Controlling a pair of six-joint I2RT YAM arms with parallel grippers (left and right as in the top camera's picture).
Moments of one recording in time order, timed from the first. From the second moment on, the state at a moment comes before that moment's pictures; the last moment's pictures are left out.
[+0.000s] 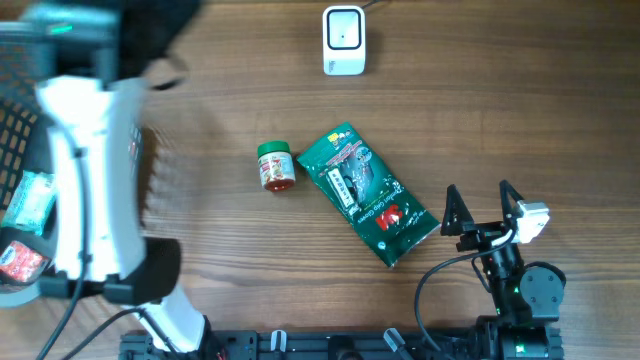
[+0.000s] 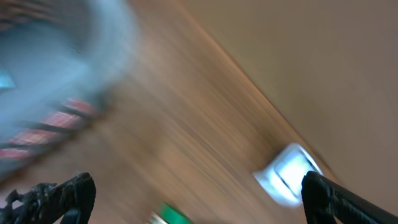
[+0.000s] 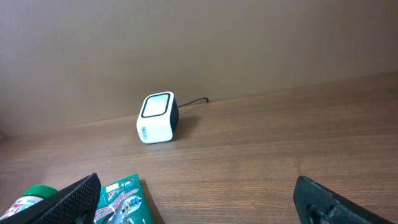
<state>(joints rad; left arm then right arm) -0.13 1.89 2.54 -1.57 -0.35 -0.91 -0.01 0.03 0.01 0.01 -0.18 0.24</state>
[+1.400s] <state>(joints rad) 0.71 1.93 1.37 -0.72 -0.19 -1.21 -0.01 0.03 0.01 0.01 -0.18 0.24</state>
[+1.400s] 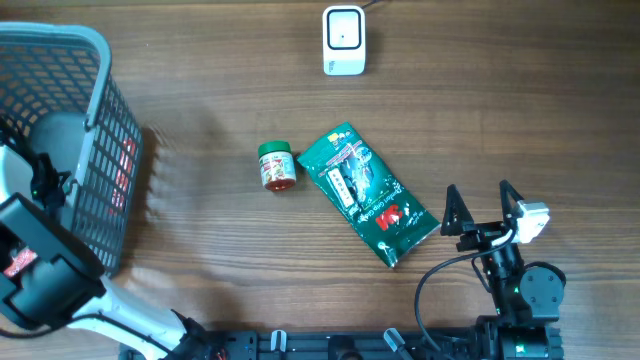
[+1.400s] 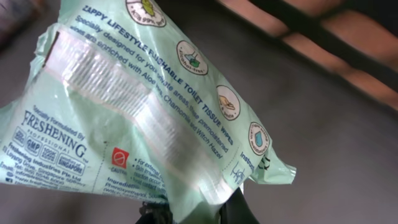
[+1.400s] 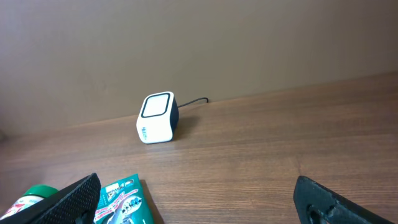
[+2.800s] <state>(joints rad) -0.33 1.41 1.83 -0.81 -0.38 -0.73 -0.01 0.03 0.01 0.01 -0.18 0.24</state>
